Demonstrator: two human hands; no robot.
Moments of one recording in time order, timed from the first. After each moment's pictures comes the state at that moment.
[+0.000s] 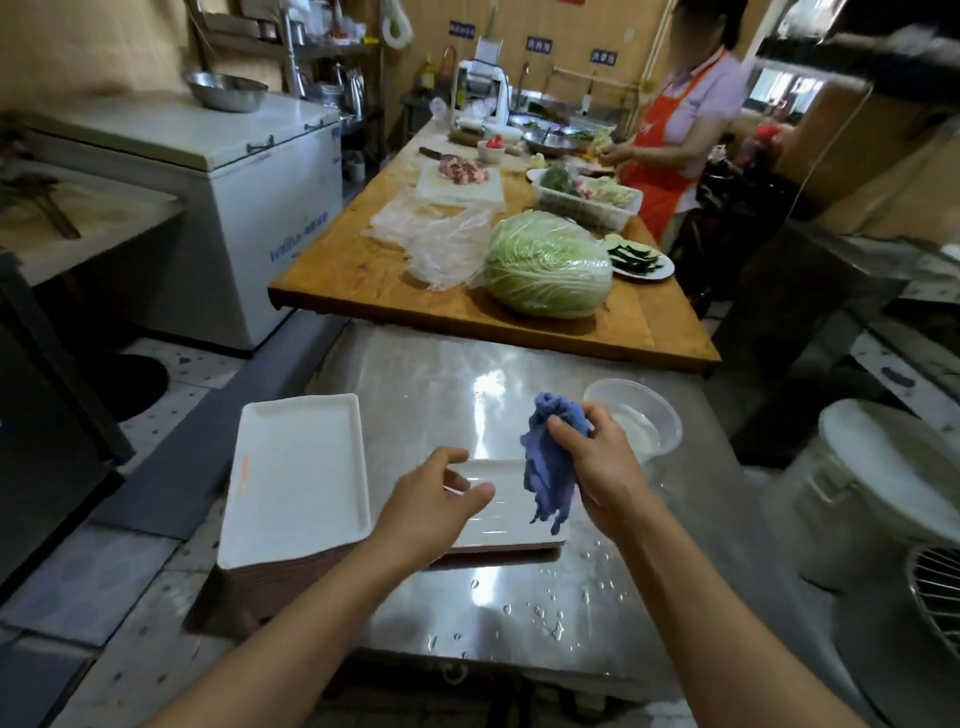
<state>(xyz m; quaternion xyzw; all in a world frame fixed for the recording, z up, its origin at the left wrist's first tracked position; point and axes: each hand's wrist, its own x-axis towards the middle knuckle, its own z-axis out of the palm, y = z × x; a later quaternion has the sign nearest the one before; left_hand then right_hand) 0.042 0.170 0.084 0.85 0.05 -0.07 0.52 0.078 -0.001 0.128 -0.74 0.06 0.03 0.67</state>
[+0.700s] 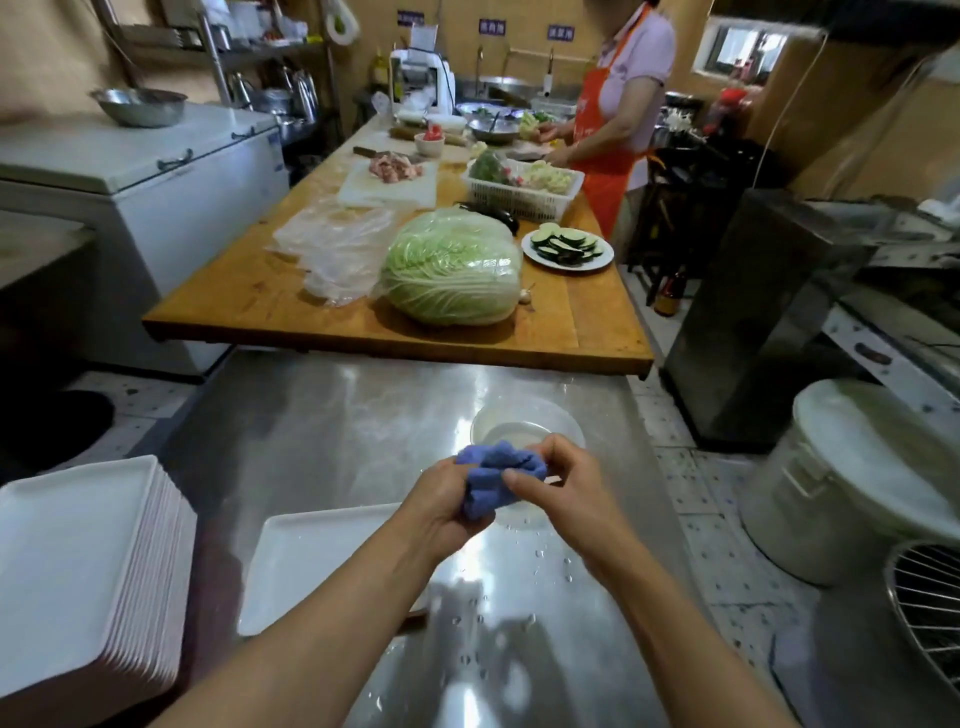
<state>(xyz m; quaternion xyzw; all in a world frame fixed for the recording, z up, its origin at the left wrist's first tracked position) 0.163 -0.049 0.096 0.45 0.20 -0.23 0.84 0.151 -0.187 0.093 -0.79 -0.05 0.02 0.61</state>
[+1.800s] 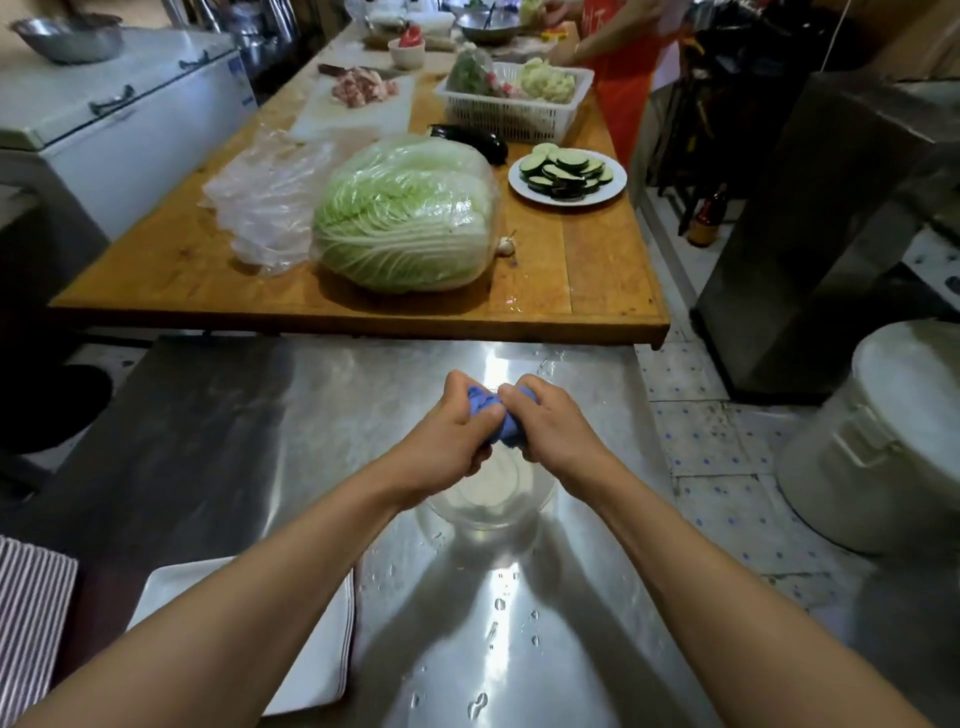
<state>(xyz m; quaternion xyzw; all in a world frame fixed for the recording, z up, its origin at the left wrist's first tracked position) 0.300 -0.108 0.052 0.78 -0.03 -0.17 0.60 0.319 -0.245 0.036 -0.80 -0.02 0.11 0.60</state>
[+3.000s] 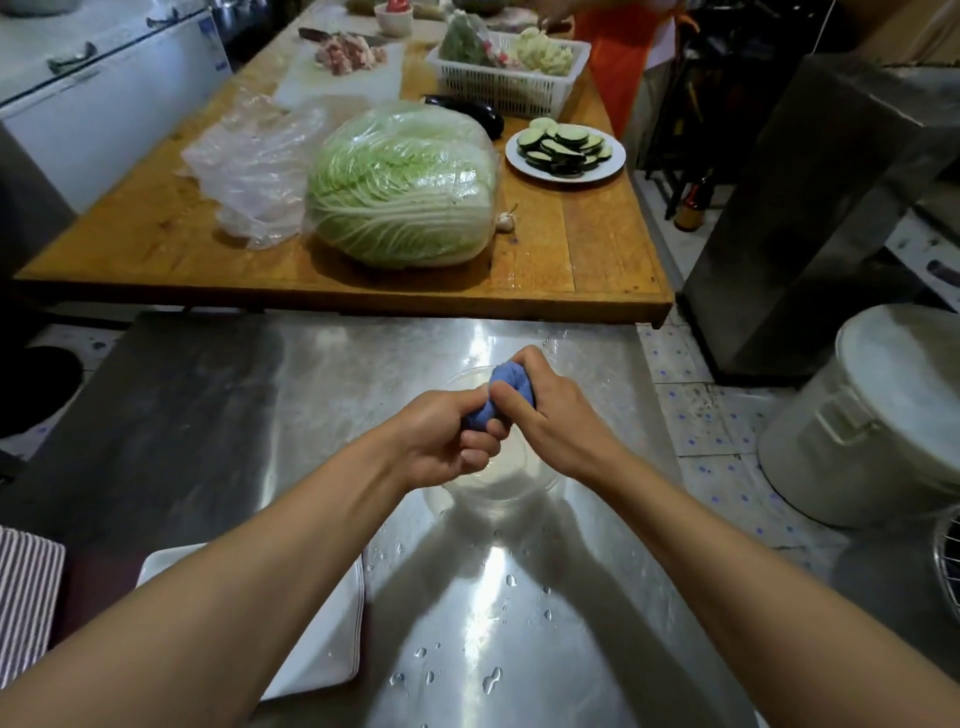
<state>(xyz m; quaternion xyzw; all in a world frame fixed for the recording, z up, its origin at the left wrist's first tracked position) 0.301 -0.092 0.051 0.49 0.14 -0.41 0.76 0.306 -0.240 0.030 -0.88 -0.15 0.03 0.45</state>
